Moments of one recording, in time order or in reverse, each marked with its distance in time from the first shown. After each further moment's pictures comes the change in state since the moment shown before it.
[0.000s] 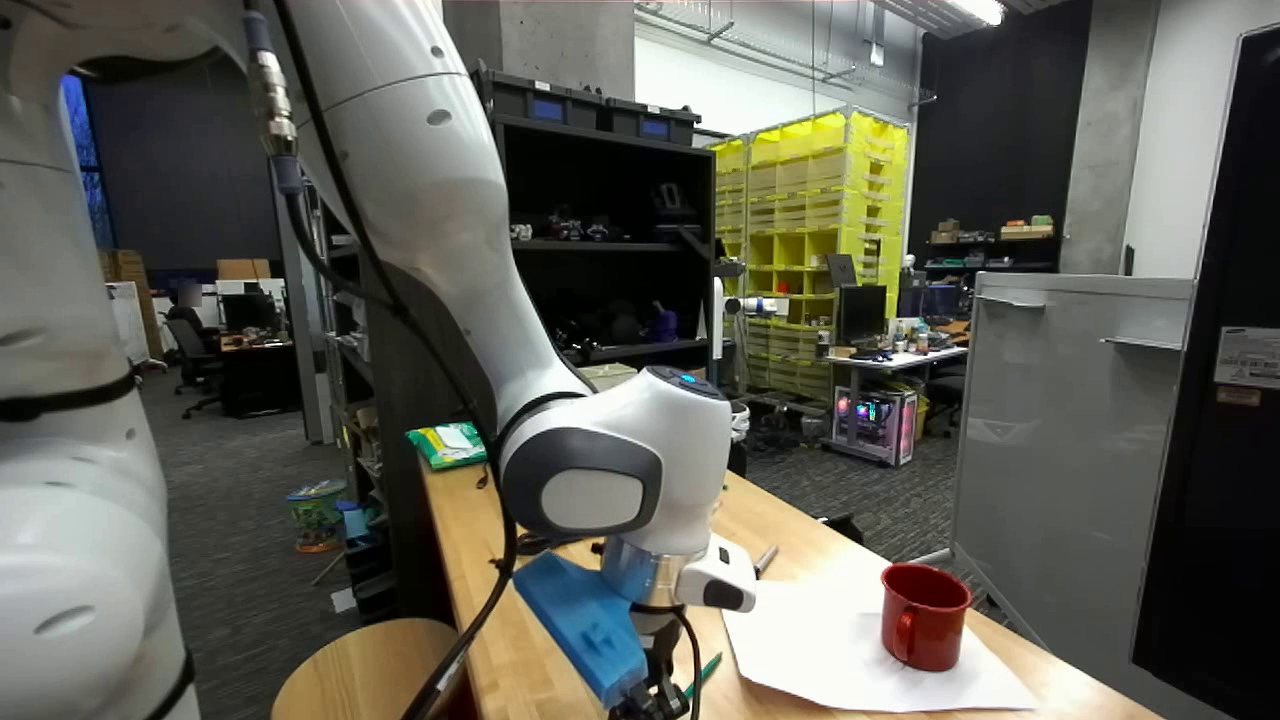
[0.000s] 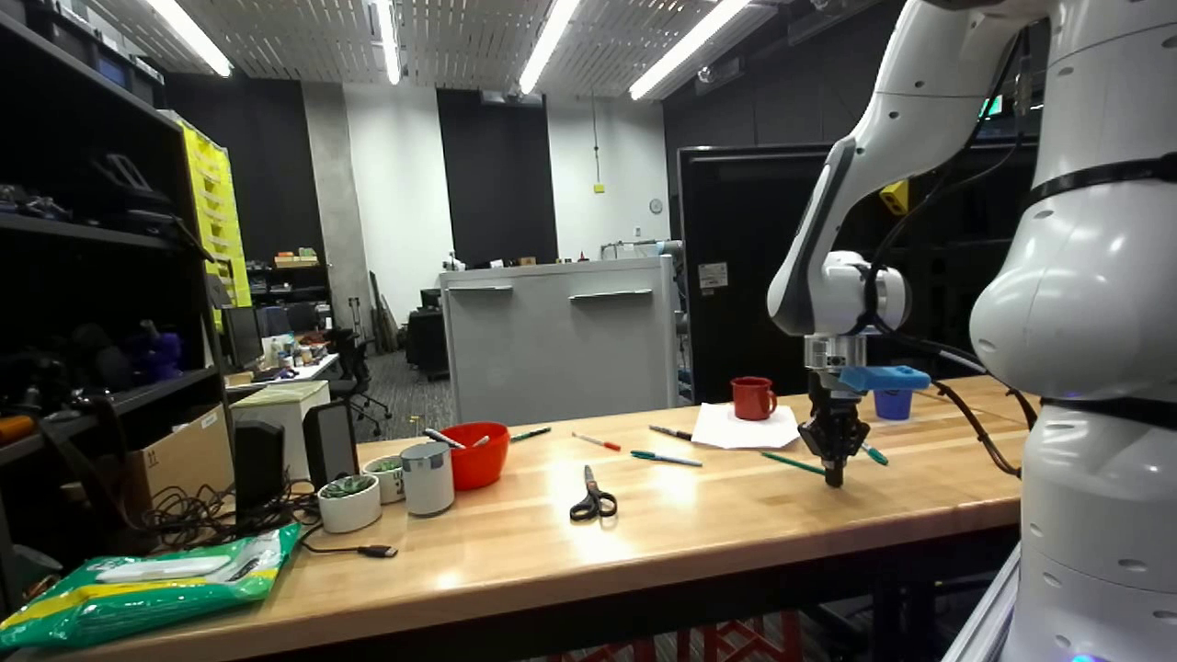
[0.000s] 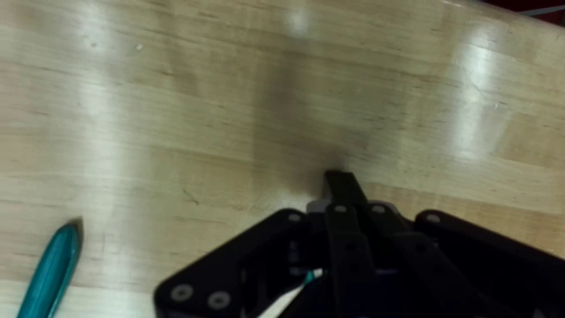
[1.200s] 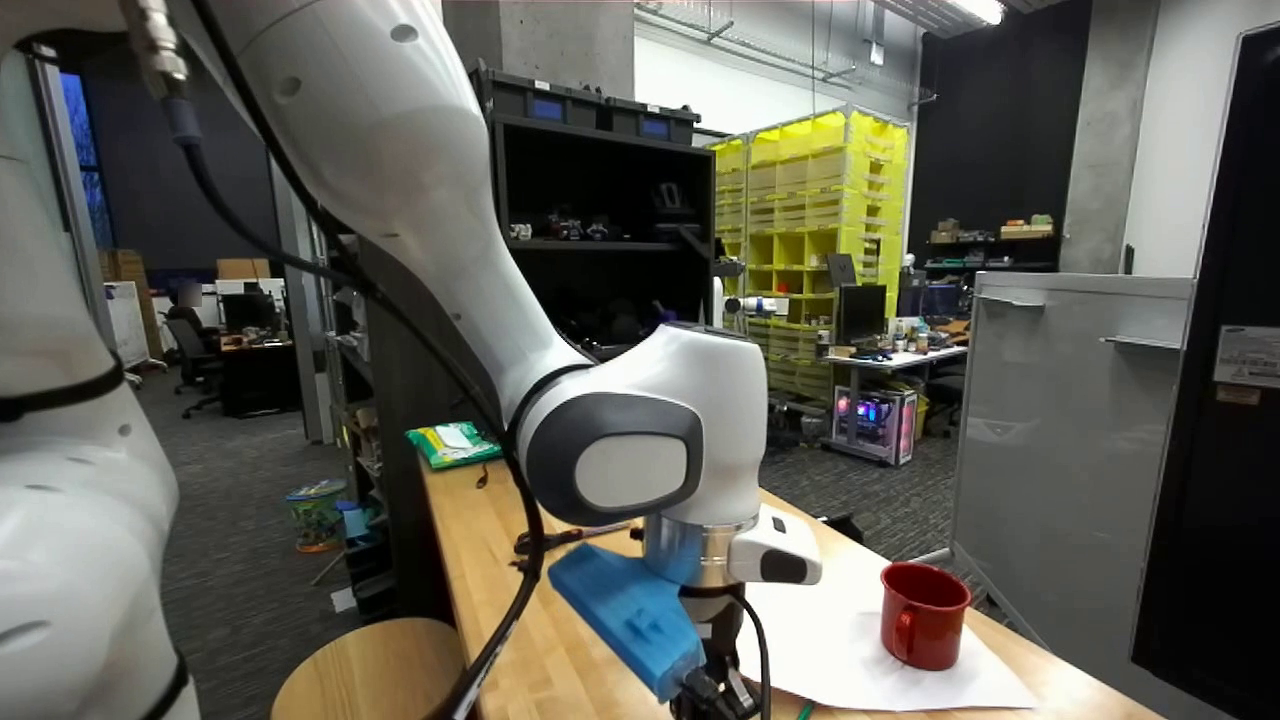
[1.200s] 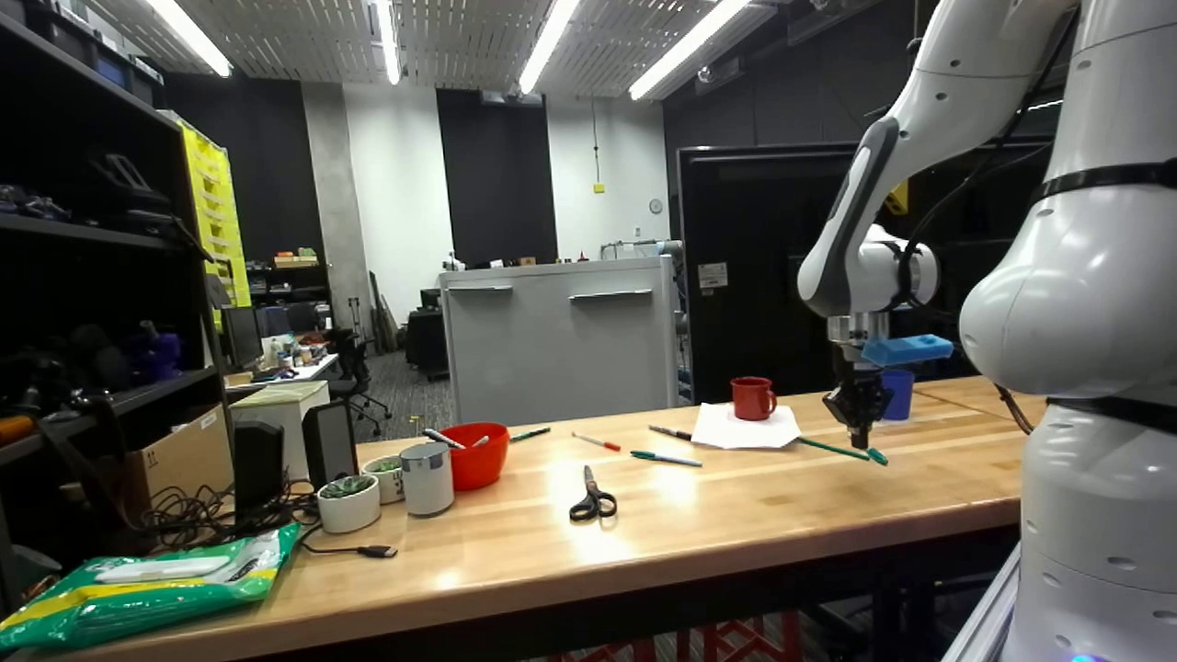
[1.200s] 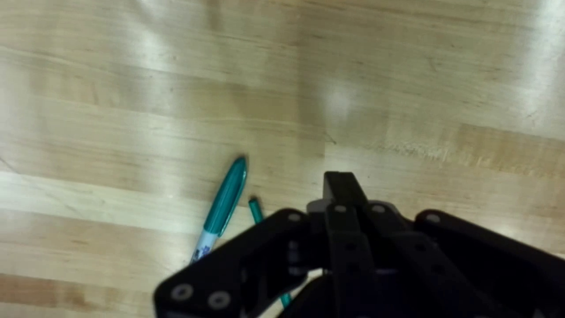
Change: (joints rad) arm -0.100 -0.084 -0.054 0.031 -0.265 0.007 0.132
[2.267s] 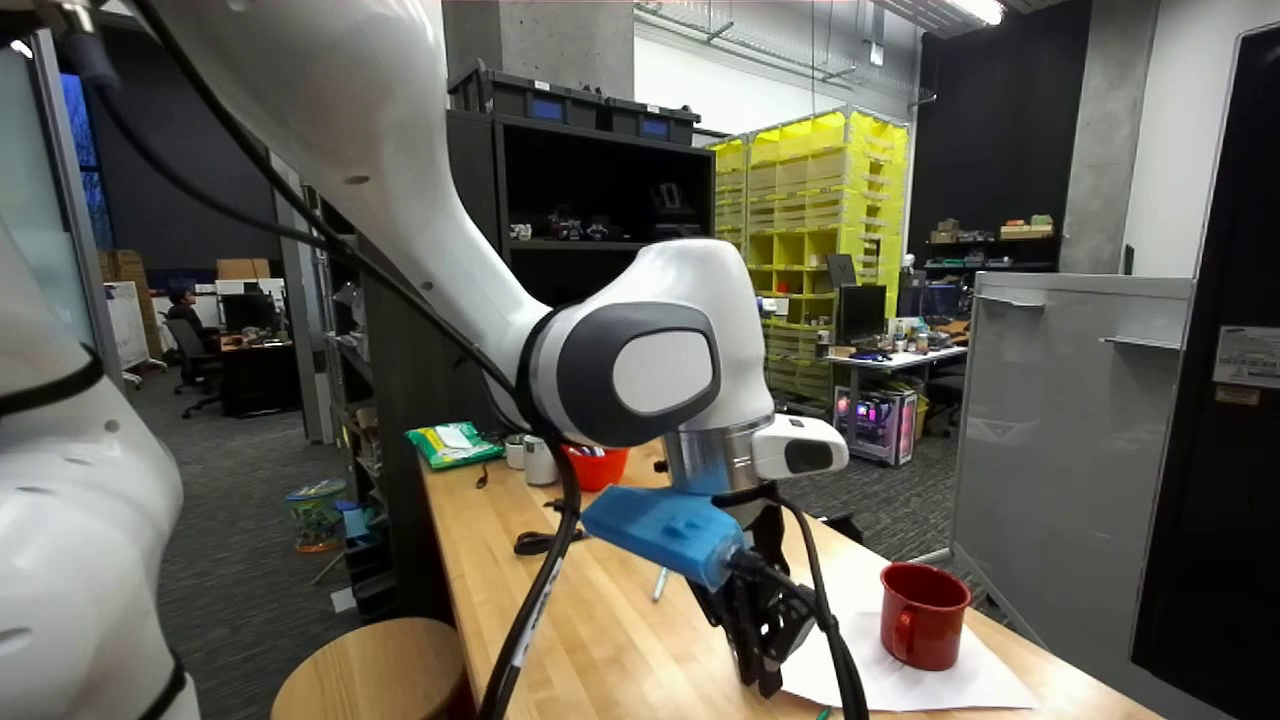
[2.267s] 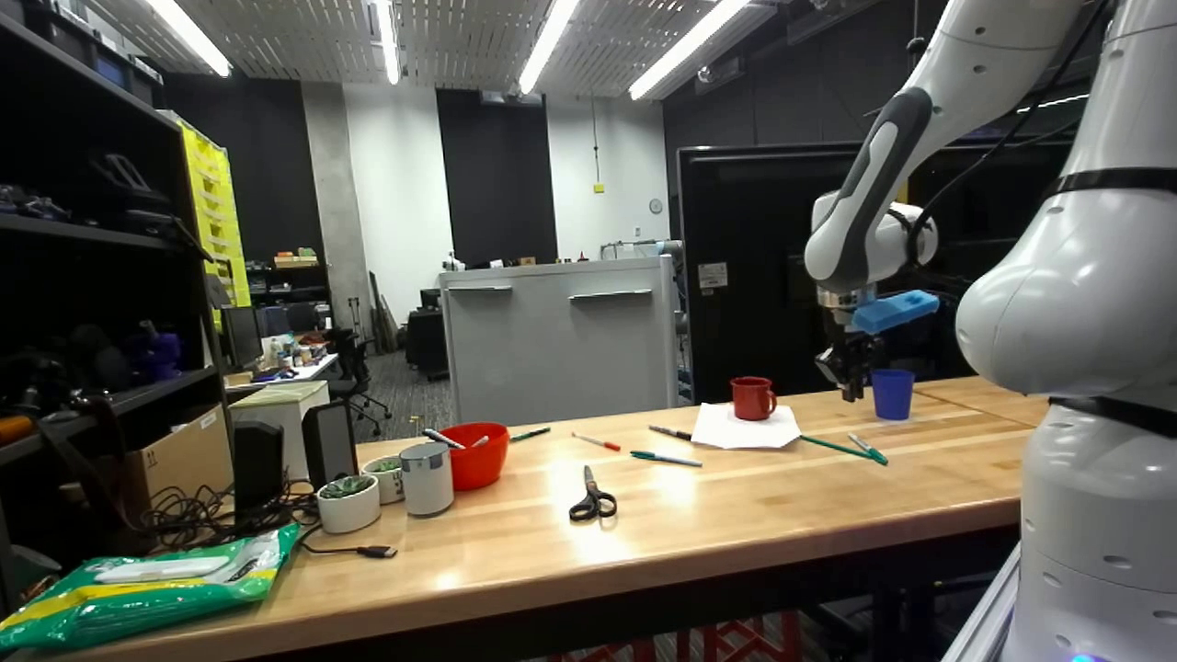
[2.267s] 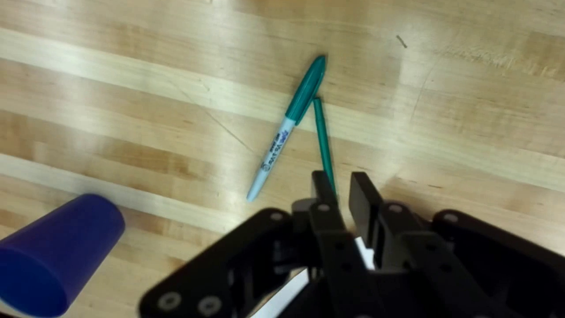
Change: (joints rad) arm -0.041 -0.109 0.042 0.058 -0.303 -0.008 0.218
